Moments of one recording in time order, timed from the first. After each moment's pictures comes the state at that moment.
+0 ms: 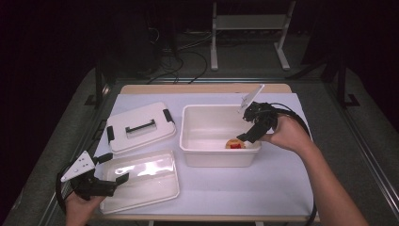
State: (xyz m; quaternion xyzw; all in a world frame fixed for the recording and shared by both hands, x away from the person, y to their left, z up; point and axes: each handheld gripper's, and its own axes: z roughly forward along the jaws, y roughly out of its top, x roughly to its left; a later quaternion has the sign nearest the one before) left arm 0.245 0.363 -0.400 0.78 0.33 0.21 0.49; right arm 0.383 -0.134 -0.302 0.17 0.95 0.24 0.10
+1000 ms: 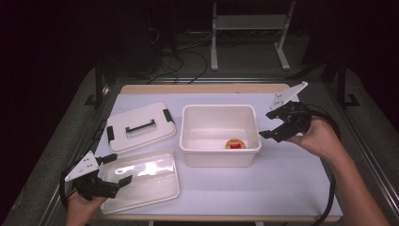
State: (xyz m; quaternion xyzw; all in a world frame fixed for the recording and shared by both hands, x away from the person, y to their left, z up) left arm 0.247 0.355 -0.401 0.80 0.30 0.19 0.49; right arm 0.352 -0.198 -0.276 0.21 0.92 0.28 0.14
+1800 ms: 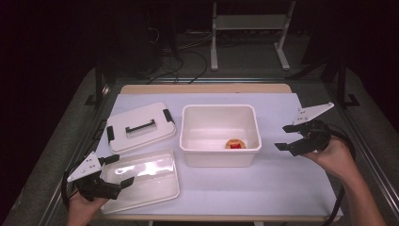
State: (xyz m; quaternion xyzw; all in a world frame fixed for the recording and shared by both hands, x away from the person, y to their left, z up) left arm 0.245 0.349 -0.398 0.80 0.29 0.18 0.49; right arm 0.328 -0.253 -0.321 0.27 0.90 0.32 0.14
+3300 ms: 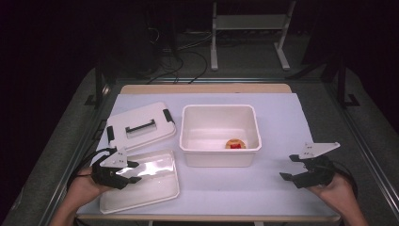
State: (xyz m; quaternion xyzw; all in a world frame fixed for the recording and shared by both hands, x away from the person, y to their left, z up) left arm 0.290 0.315 -0.390 0.95 0.13 0.09 0.28; right arm 0.272 -0.274 -0.398 0.32 0.88 0.33 0.13
